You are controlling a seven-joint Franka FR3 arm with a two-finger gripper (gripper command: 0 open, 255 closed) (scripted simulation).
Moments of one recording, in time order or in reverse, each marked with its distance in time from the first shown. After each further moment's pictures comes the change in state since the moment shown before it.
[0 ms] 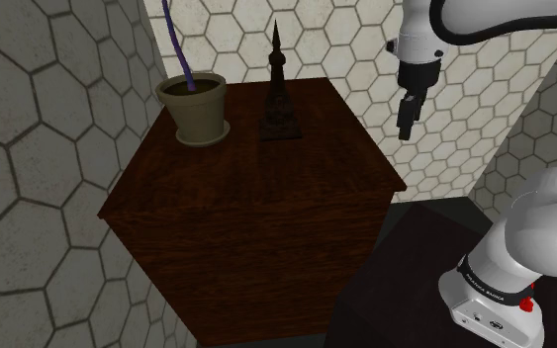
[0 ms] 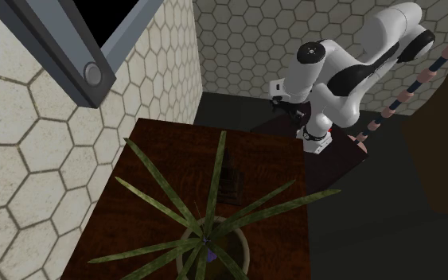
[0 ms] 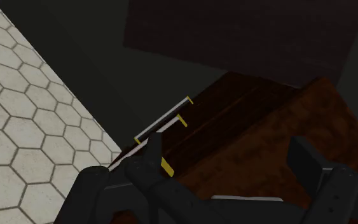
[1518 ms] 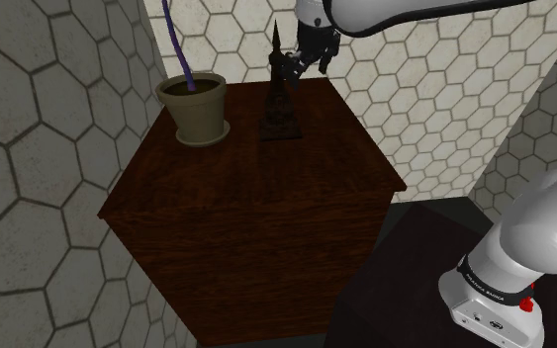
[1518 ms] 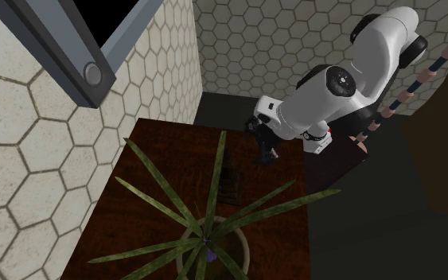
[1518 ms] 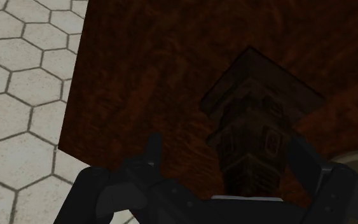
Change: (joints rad) arm -0.091 0.455 0.307 0.461 -0.175 0.391 0.596
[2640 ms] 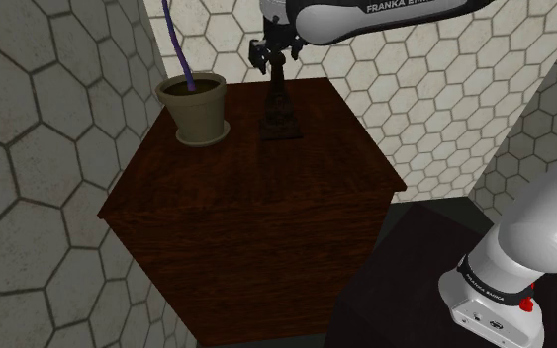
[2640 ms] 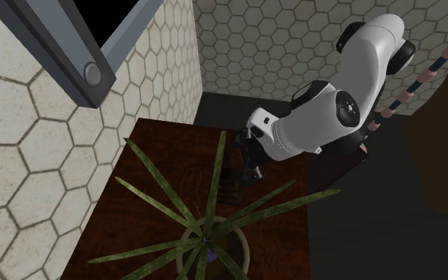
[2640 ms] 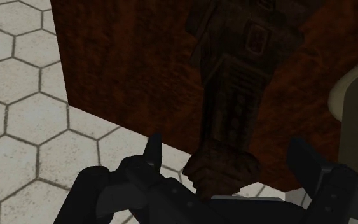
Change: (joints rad) arm -0.026 0.198 0.101 0.199 -0.244 0.063 0.291
